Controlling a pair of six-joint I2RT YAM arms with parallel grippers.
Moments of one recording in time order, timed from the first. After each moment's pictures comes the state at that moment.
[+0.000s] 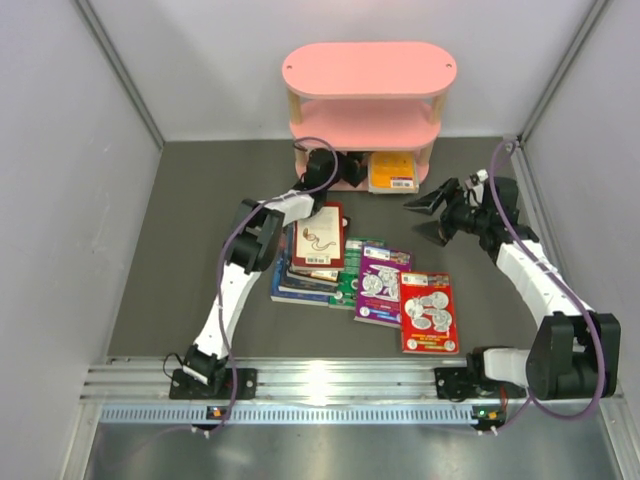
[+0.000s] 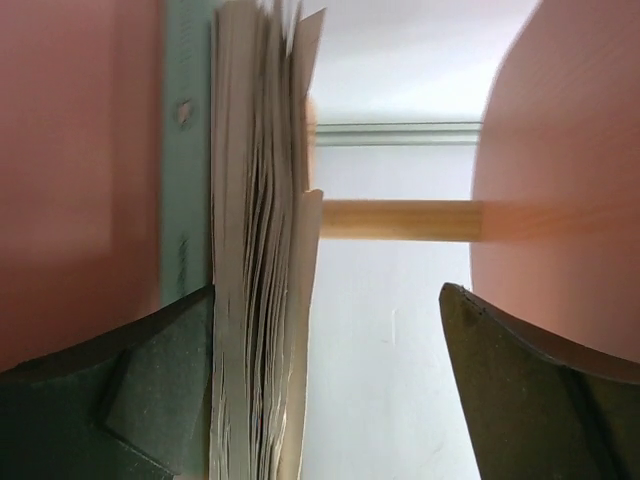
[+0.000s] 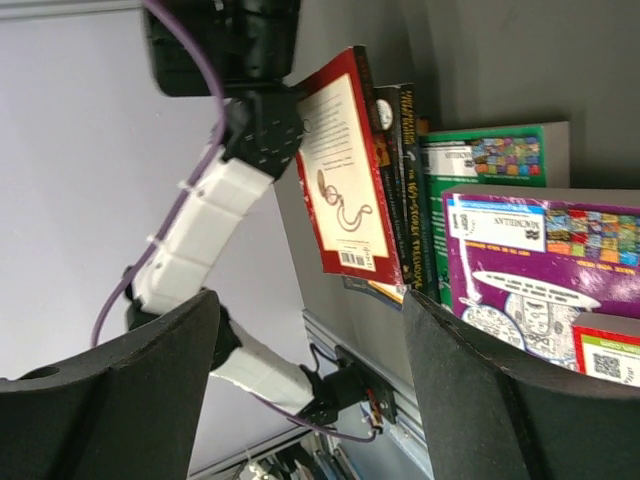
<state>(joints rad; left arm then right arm) -0.47 2.64 1.98 0.64 0.27 -1.46 0.03 1.25 0.85 -0.16 -0.71 1.07</state>
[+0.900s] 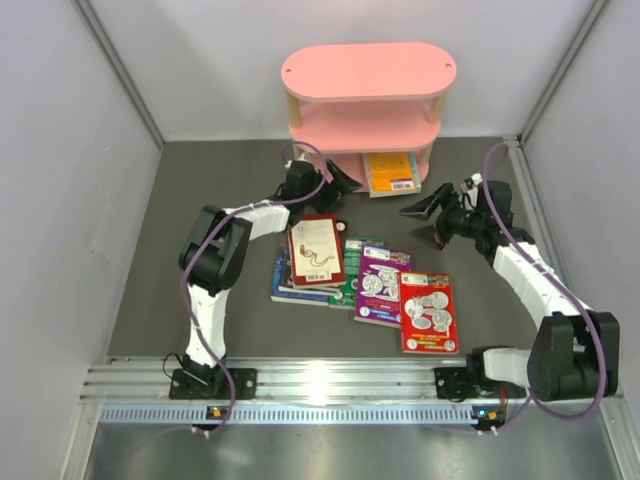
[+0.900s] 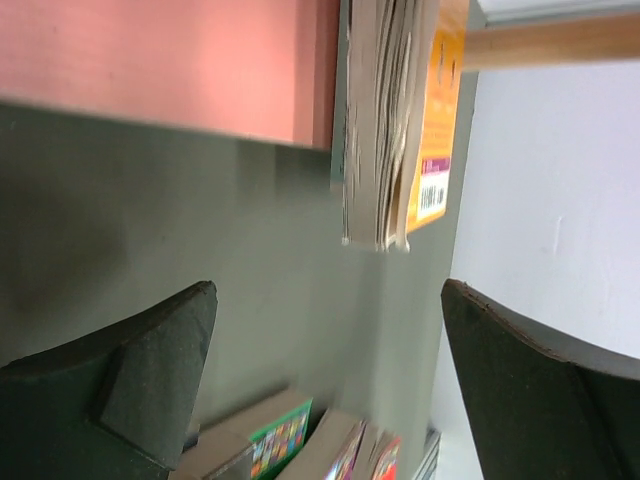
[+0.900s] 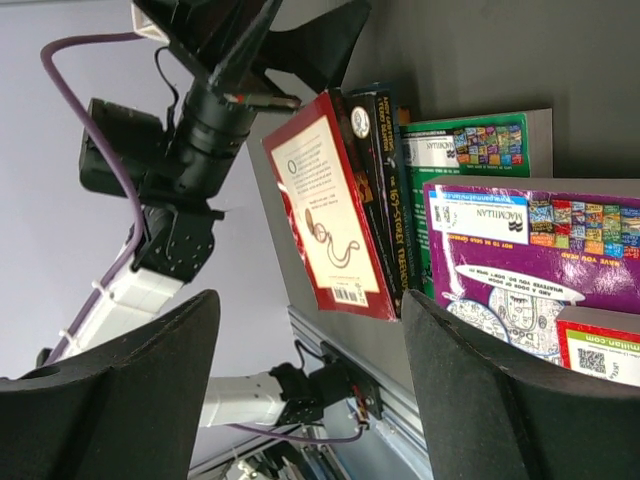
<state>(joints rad) -0.47 2.12 1.38 0.31 0.27 -1.13 0.07 1.24 0.81 -0.16 -0.68 1.05</state>
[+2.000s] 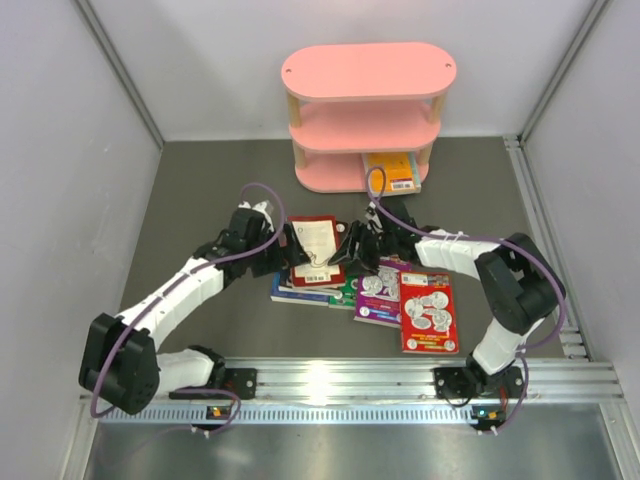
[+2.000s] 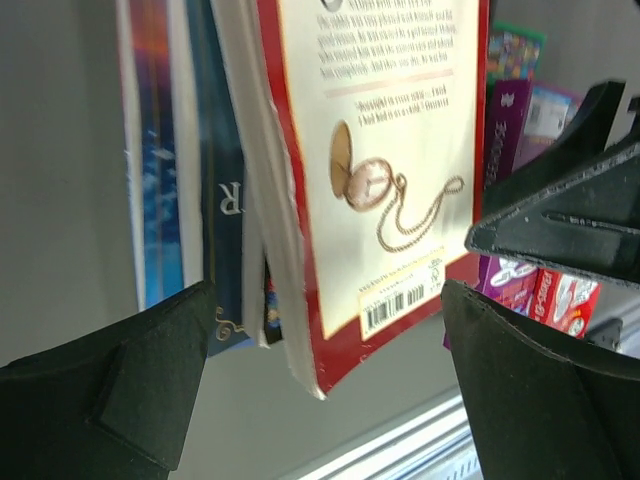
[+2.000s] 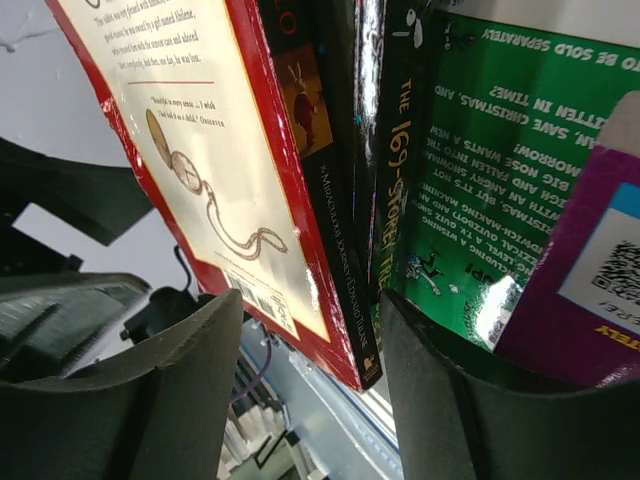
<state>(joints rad) -0.43 1.22 0.79 -0.37 0.19 -0.65 0.58 1.70 0.92 -0.03 -0.57 1.01</state>
